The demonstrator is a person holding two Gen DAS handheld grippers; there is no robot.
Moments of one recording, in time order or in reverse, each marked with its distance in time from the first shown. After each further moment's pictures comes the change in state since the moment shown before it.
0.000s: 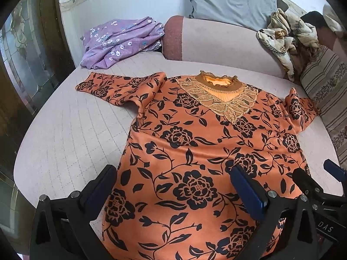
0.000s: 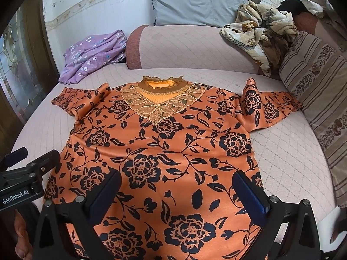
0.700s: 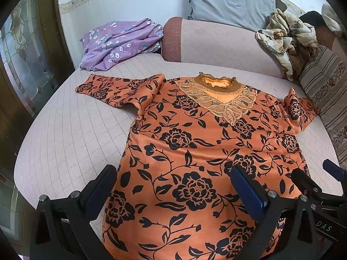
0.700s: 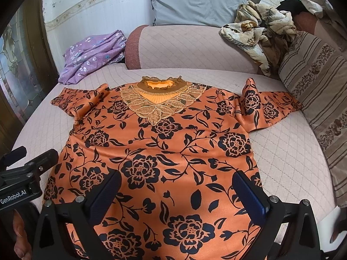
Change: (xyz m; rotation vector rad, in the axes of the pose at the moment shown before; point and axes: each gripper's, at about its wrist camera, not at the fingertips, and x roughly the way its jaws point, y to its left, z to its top) left arm -0.001 0.000 0.001 0.003 -0.008 -0.003; right arm 0.000 -0.001 0.001 0.001 -0.001 -0.003
